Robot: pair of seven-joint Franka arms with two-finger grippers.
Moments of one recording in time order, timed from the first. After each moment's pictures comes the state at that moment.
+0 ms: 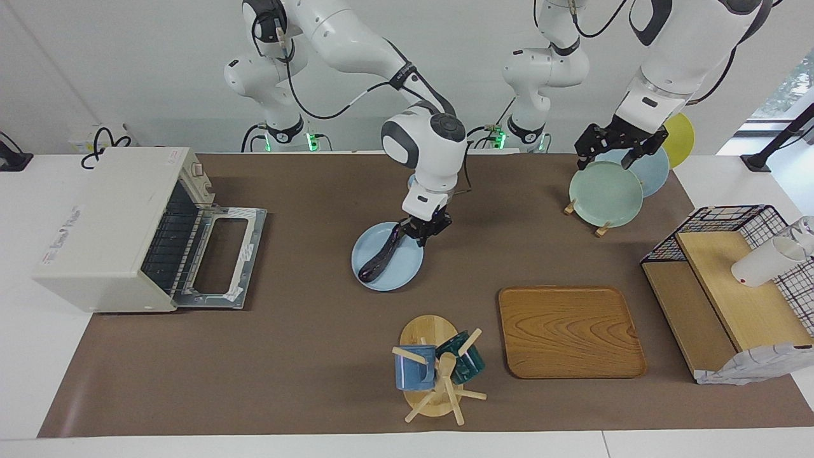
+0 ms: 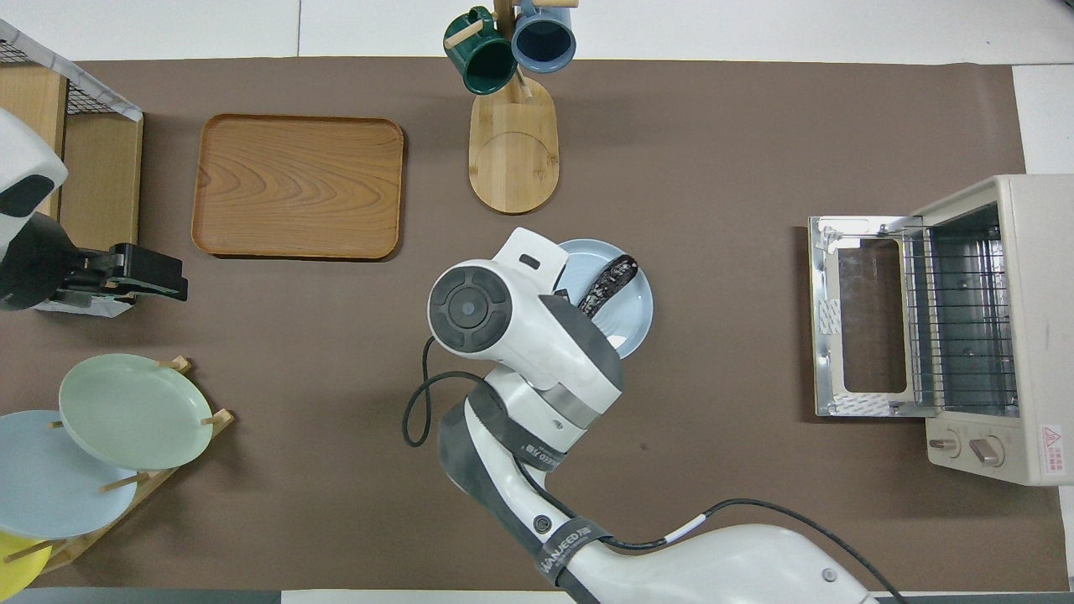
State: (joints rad) left arm -0.10 -0.07 -0.05 -1.65 -0.05 1.53 -0.12; right arm 0.71 0.43 -0.05 -1.63 -0.16 2.04 0.51
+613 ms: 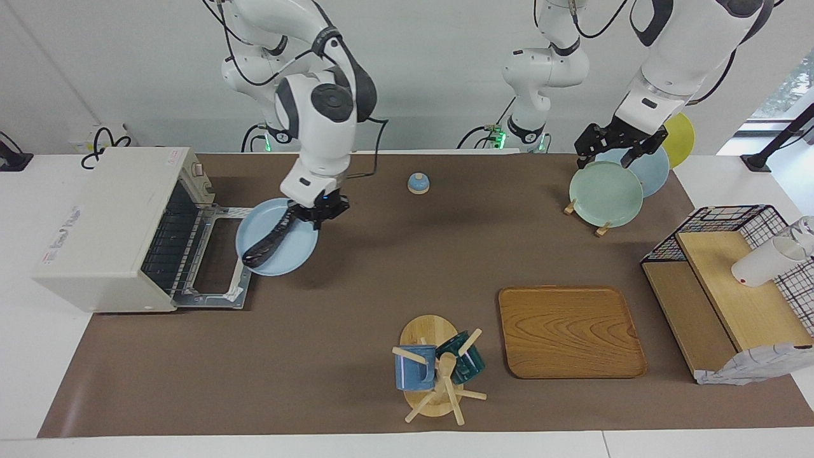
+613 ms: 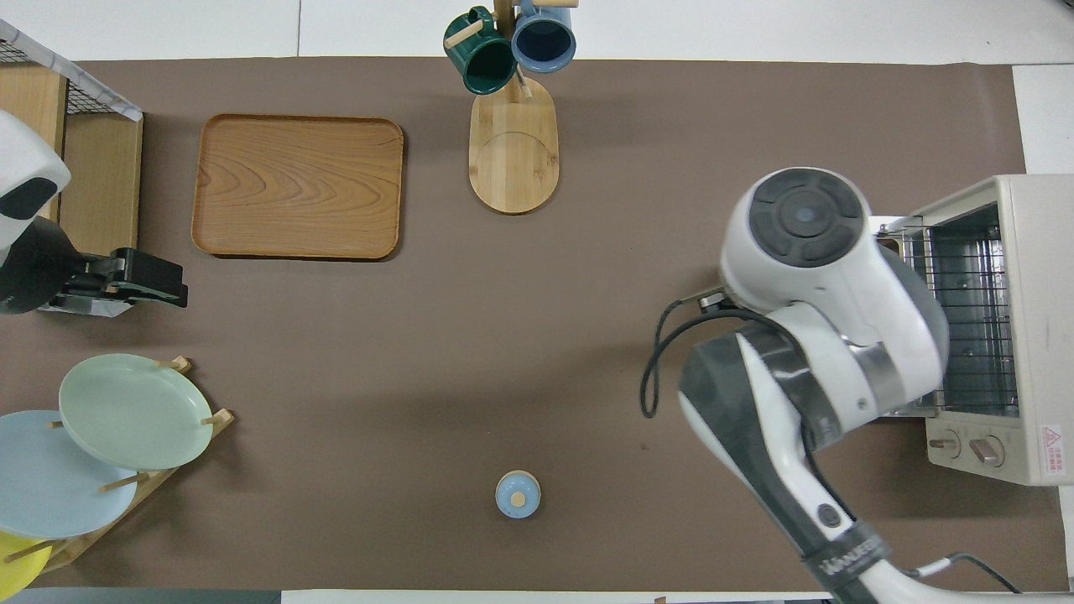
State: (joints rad) left arm -0.10 -0.06 -0.05 -1.65 -0.05 1.50 -0.11; right arm 0.37 0.06 -0.06 -1.93 -0.22 1.87 0.16
